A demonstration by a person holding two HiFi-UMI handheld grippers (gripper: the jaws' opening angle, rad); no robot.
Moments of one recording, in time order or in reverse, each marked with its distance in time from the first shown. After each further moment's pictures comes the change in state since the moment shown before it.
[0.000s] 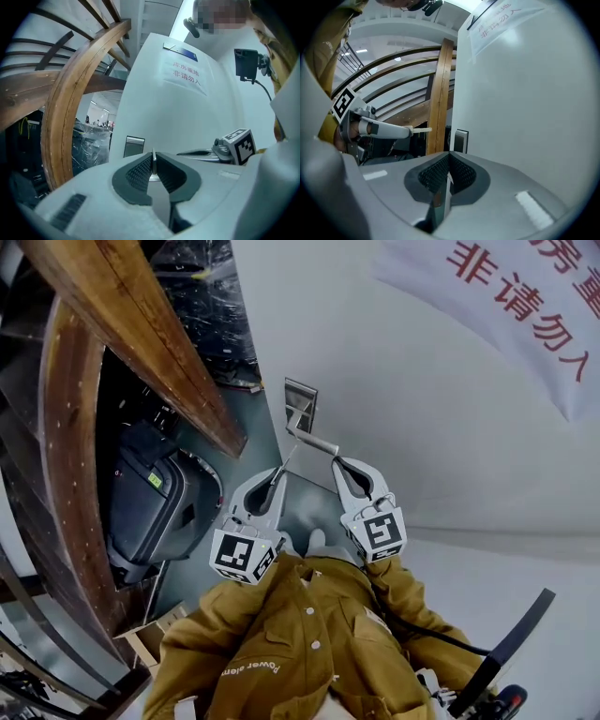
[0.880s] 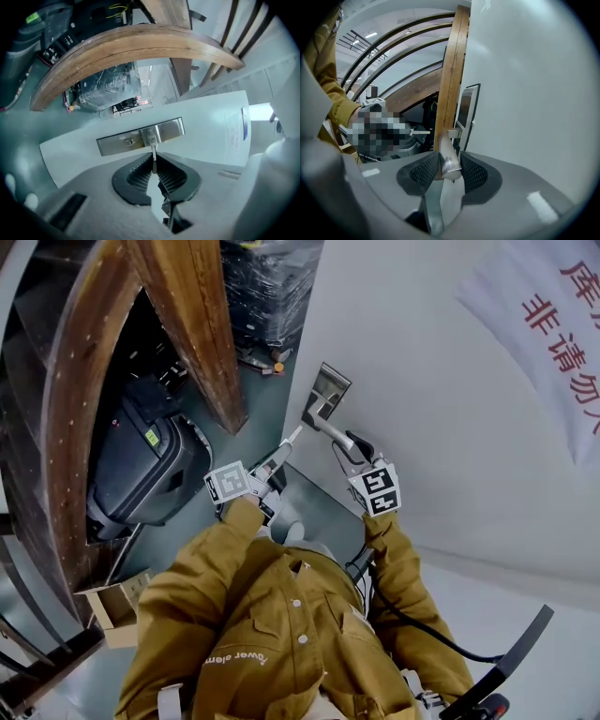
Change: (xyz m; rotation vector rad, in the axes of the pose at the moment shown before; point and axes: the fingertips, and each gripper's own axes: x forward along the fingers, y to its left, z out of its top) left arm 0.030 0.071 -0.114 -1.117 -0.030 -0.133; right arm 0.068 -0.017 -0.091 -0.138 0.296 0.199
